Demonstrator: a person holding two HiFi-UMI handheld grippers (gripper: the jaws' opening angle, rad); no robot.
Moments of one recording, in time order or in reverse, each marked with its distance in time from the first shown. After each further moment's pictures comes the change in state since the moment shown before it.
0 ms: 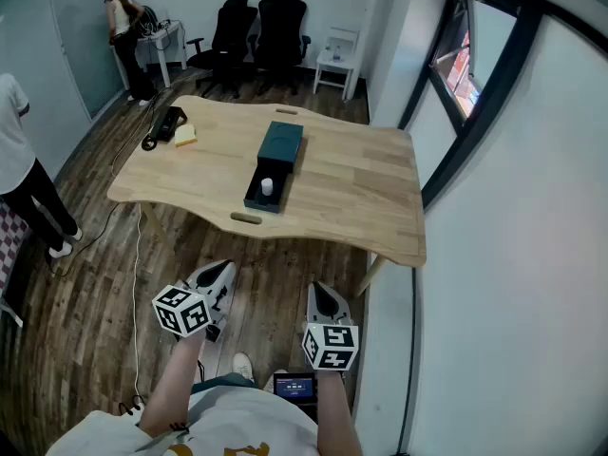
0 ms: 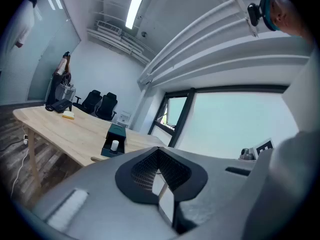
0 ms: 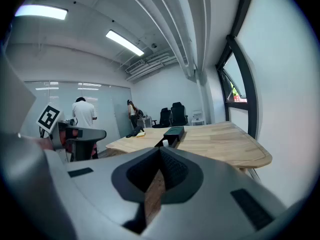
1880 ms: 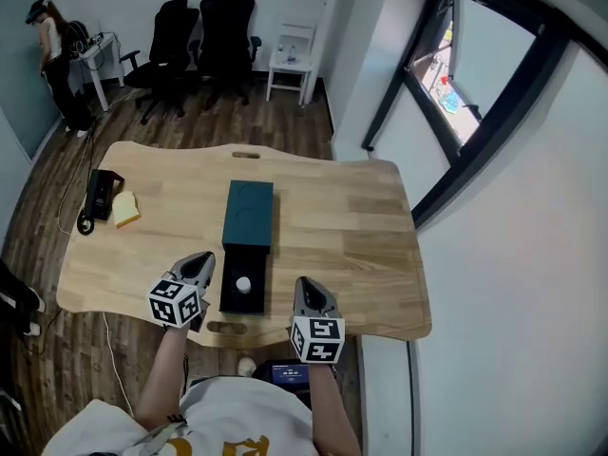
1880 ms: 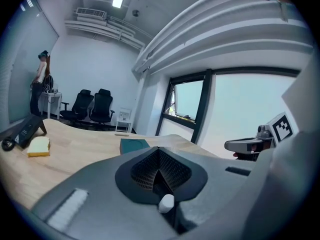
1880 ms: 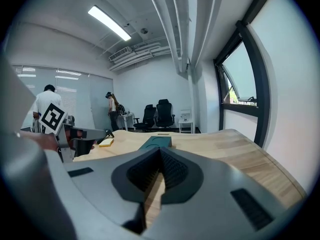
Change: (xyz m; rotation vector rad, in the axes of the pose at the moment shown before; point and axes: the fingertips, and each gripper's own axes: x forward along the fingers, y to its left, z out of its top) left arm 0.317 0.266 0.117 0.170 0.143 -0.011; right arm 0.347 -0.108 0.098 -0.016 0.050 -0.182
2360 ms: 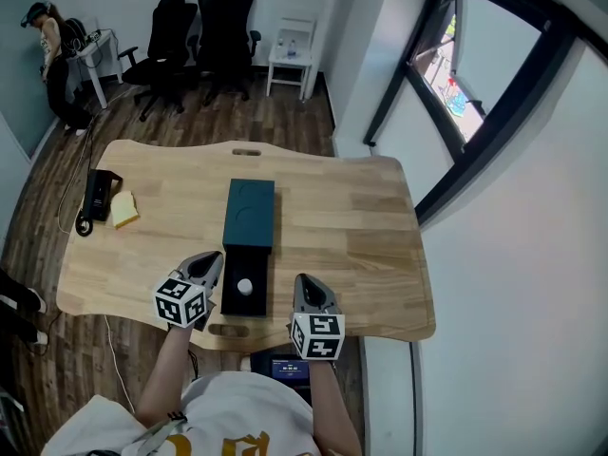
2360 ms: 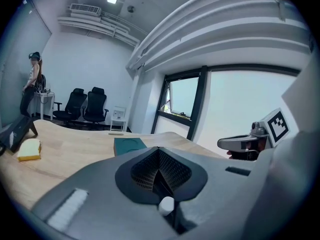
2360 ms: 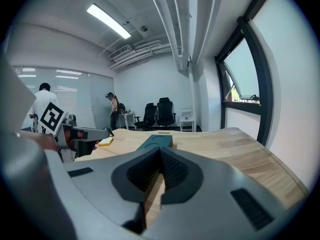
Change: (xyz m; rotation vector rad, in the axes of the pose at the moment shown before) left arm 0.023 -0.005 -0.004 0.039 0.028 -0.061; right arm 0.024 0.000 -0.003 0.004 0.019 0.005
